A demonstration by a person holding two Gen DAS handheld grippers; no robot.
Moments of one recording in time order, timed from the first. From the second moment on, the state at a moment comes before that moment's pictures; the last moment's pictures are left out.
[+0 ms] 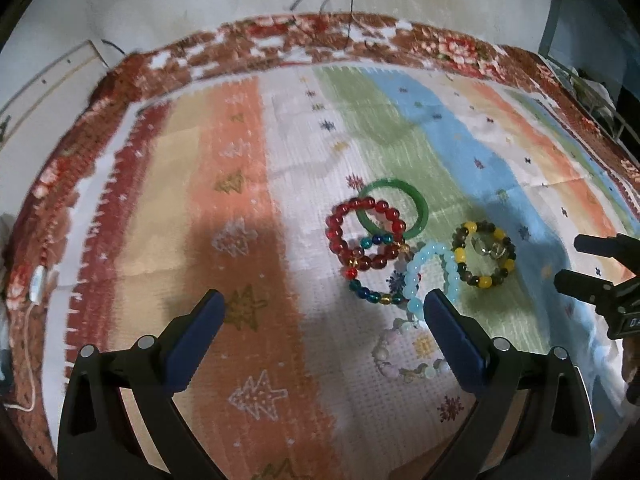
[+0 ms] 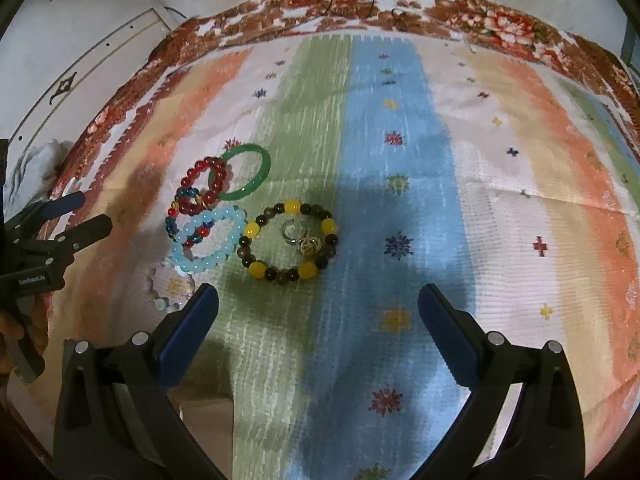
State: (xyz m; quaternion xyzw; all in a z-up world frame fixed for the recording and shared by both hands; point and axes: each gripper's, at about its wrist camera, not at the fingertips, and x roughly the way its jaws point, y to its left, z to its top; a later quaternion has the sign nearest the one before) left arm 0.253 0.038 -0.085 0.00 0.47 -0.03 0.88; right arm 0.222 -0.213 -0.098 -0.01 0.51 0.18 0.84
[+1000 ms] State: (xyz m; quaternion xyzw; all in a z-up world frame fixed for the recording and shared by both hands) left arm 0.309 0.030 -0.141 0.00 0.54 -0.08 0.83; right arm 0.273 -0.201 -0.146 0.02 0.58 0.17 0.80
